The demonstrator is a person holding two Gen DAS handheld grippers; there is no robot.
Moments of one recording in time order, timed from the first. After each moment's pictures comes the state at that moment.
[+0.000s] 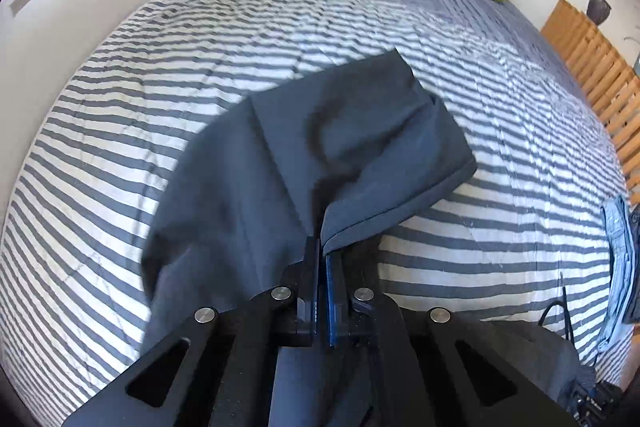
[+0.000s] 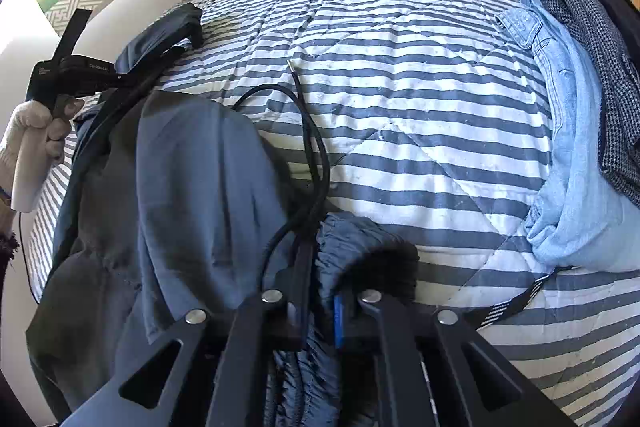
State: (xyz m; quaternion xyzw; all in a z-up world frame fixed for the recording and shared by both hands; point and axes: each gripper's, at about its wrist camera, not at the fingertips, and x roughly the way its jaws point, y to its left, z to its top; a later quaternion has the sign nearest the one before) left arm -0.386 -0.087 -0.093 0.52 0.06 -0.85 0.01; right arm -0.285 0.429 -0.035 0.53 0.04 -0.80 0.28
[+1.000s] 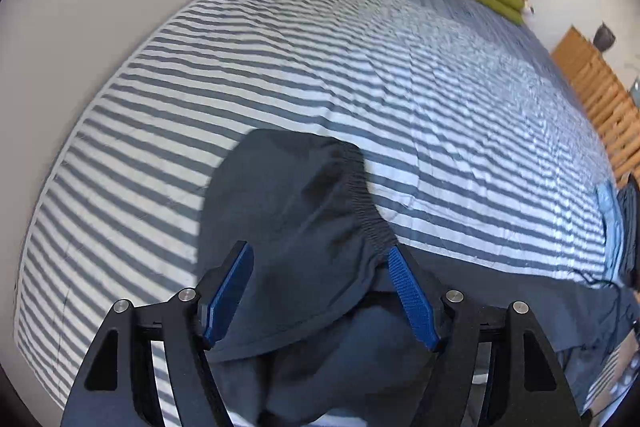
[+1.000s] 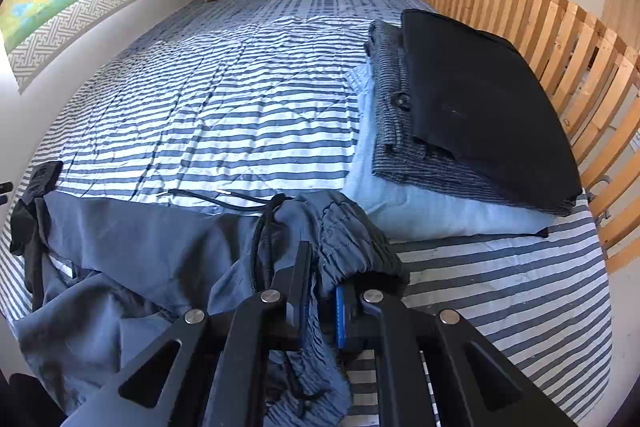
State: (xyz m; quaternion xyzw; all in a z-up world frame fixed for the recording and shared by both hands) left arm -0.305 -0.208 -0.073 0.54 0.08 -0.84 0.02; right arm -0.241 0.513 0.050 0.47 0.06 -0.87 0.14
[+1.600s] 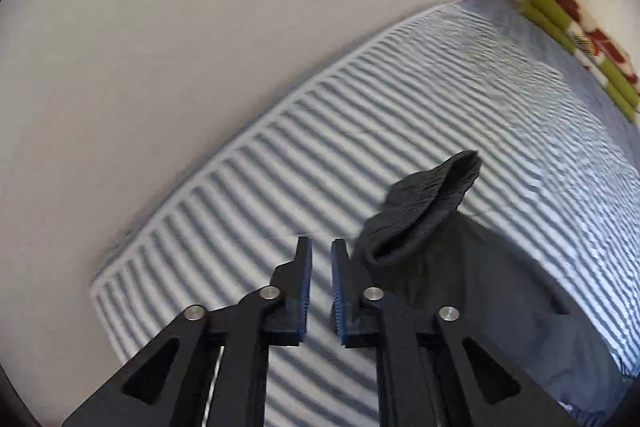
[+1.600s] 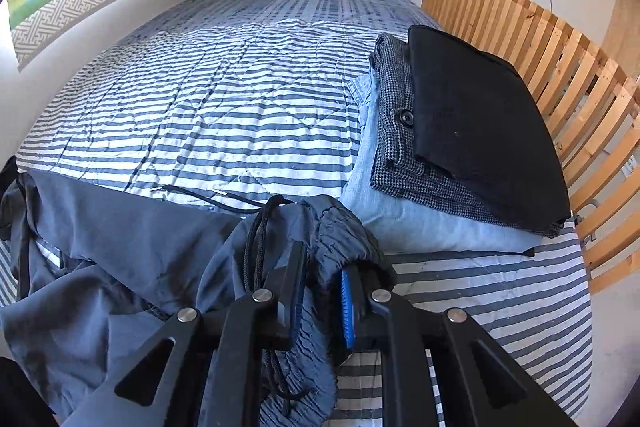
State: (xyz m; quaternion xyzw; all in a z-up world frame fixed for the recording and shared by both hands) left arm -0.225 -0.402 -0.054 0.49 0.15 -0.82 0.26; right arm -0.239 0.508 0.056 0.45 0.10 -0.88 0.13
